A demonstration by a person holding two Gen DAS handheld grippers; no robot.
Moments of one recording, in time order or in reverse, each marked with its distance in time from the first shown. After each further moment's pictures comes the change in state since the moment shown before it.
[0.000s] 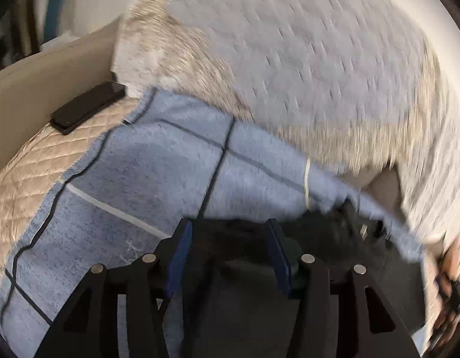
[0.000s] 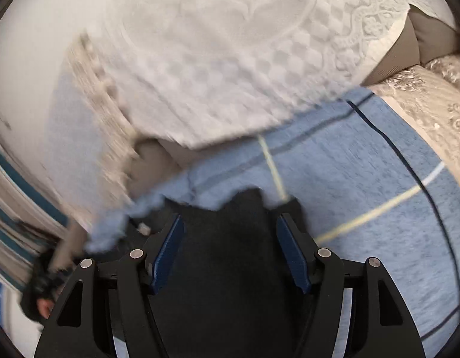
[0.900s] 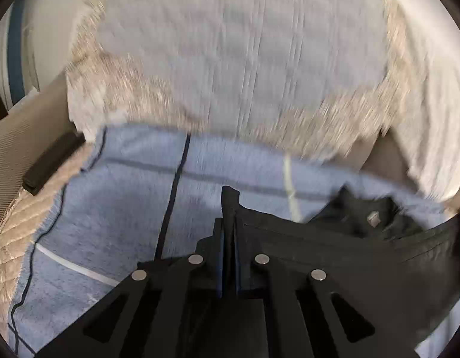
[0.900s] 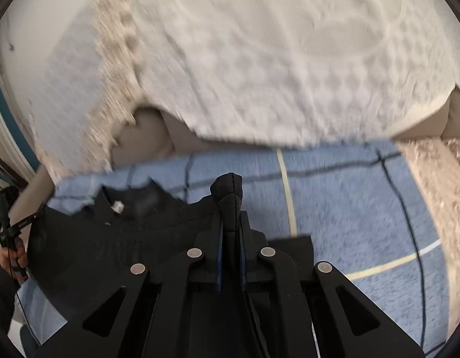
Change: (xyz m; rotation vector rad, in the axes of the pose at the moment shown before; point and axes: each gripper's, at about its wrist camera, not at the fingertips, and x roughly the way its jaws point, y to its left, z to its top) left arm 0.004 -0.053 0.016 0.199 -0.129 0.002; right arm 0.018 0.056 0.020 -0.287 -0.006 -0.094
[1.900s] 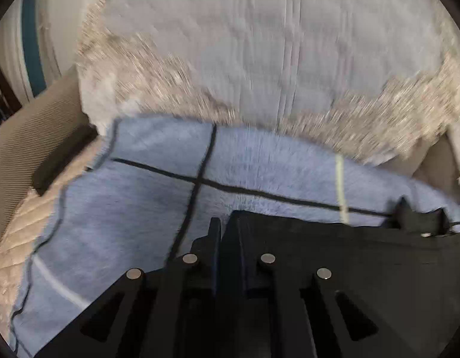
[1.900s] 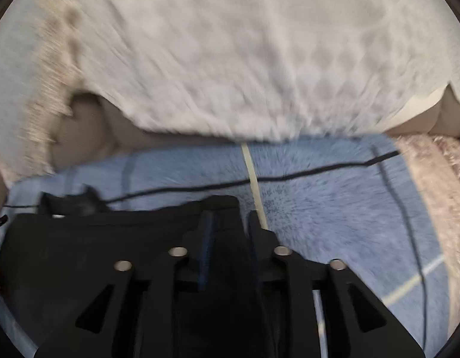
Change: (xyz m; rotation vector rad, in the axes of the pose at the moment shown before) left arm 0.071 0.000 0.017 -0.015 0.067 0.206; right arm 0.066 -0.014 -0.004 0.015 0.041 -0.196
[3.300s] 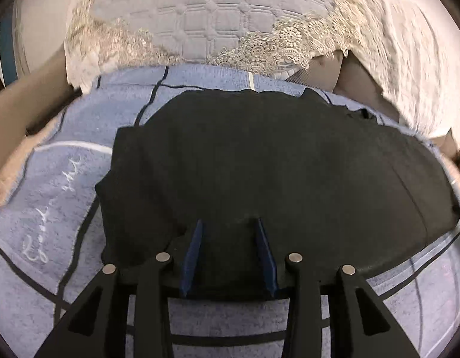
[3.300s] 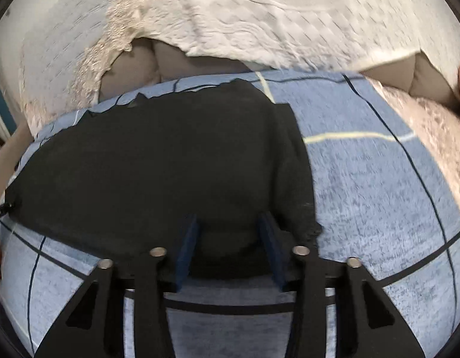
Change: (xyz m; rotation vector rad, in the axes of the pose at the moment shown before) left arm -0.083 -0.007 -0.144 0.127 0.058 -0.205; right arm -0.071 0.008 -0.158 -0.054 0.053 0.024
